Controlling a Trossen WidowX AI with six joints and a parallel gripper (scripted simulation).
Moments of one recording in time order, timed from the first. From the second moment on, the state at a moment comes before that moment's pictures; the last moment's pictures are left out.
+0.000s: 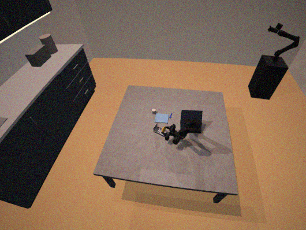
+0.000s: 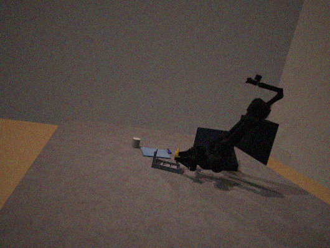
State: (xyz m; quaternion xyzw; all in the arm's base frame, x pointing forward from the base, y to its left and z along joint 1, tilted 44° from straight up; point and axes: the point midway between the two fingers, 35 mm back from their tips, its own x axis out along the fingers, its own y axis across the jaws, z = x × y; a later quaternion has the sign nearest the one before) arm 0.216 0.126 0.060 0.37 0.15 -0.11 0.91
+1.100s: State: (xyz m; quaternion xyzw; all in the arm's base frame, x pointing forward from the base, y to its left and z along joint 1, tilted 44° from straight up) arm 0.222 0.135 0.043 0.37 0.16 -0.11 0.91
